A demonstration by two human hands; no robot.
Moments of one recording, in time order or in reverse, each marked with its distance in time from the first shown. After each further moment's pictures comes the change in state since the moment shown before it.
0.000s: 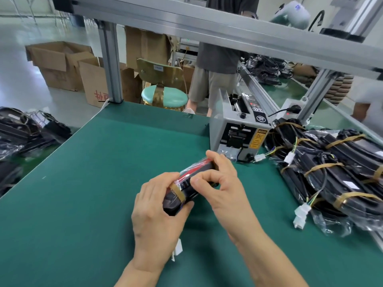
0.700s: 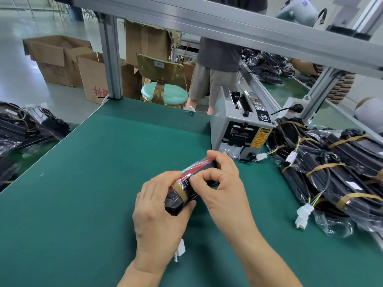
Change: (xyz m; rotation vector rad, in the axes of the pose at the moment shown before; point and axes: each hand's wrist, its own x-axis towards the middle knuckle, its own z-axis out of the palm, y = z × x) left_hand 0.001 0.001 0.001 0.028 0.024 0.030; right_hand 0.002 0.002 0.009 -0.073 0.087 0.013
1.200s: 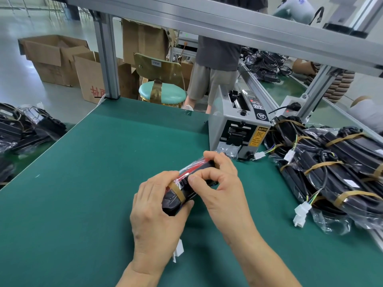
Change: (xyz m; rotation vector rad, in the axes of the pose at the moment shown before) left_hand 0.000 0.003 -0.001 -0.007 -0.003 -0.030; right_hand -0.001 0.004 0.000 0.062 0.017 -0.015
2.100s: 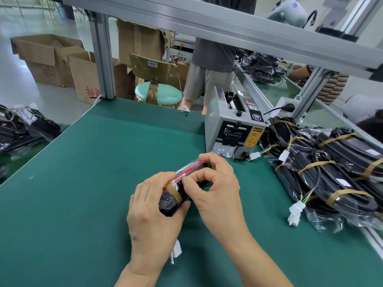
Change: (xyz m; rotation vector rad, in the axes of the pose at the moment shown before) left_hand -0.001 -0.001 0.002 0.007 0.008 -0.013; right_hand -0.002 -0.004 0.005 -0.154 0.062 -0.035
